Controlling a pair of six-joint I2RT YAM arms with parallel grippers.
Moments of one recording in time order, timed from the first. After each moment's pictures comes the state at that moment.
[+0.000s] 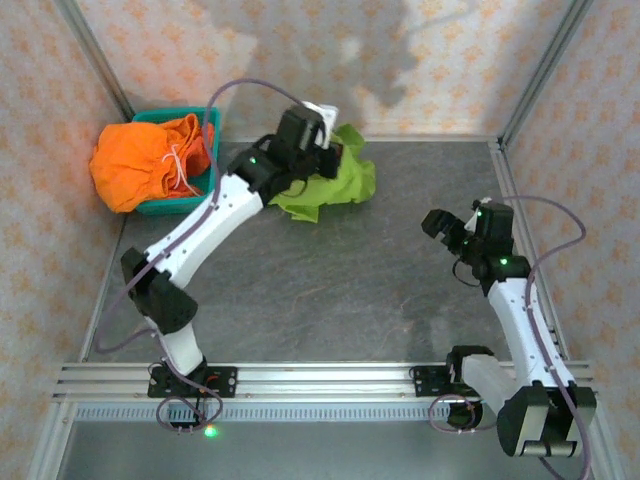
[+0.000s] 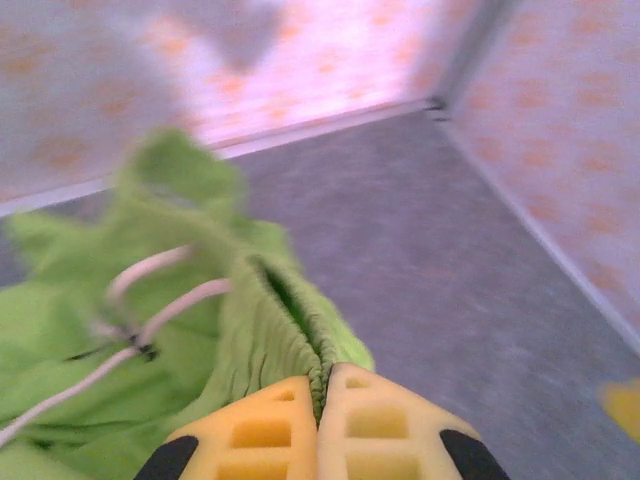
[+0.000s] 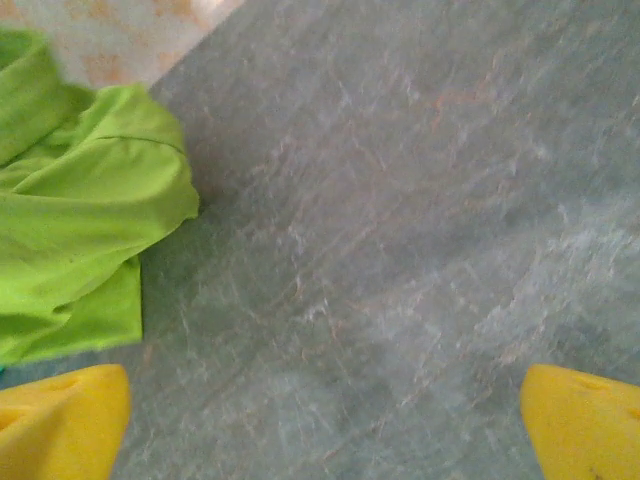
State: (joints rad) left arm -0.72 1.72 1.83 -0.61 -0.04 -0.27; right arm -0.04 0.96 0.80 -0.53 -0.21 0.56
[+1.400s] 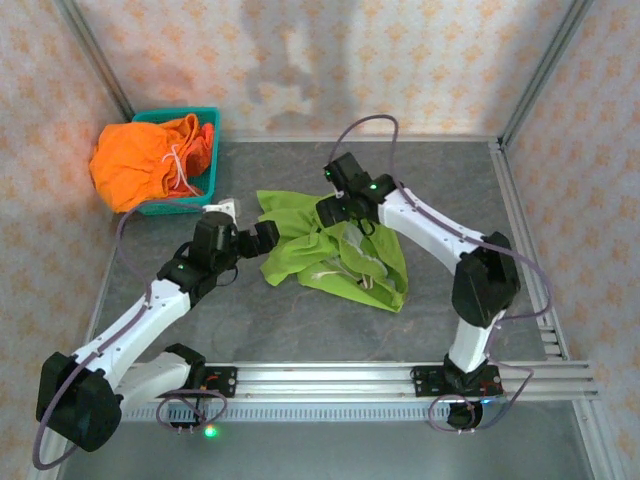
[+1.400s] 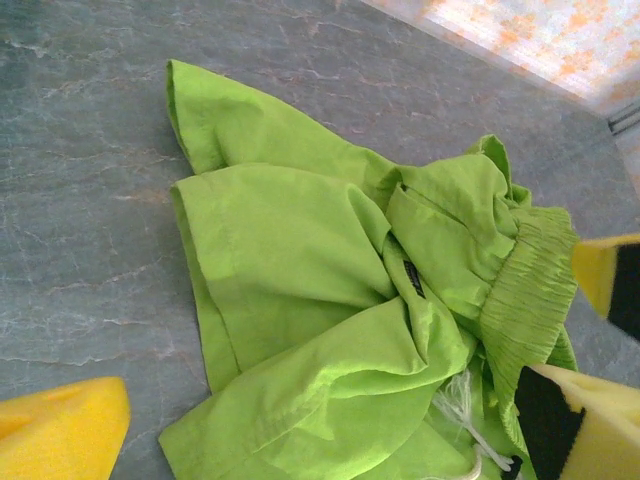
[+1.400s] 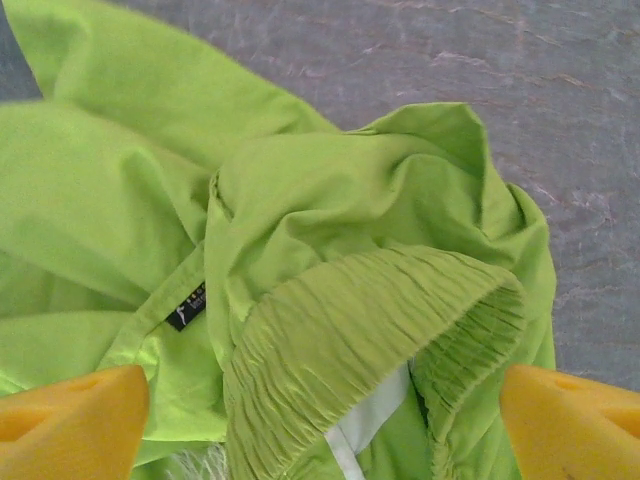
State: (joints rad) left arm -0.36 1.01 0.68 -0.25 -0.02 -0.62; right arm 0.67 1.80 1.57 -0.78 0.20 0.14
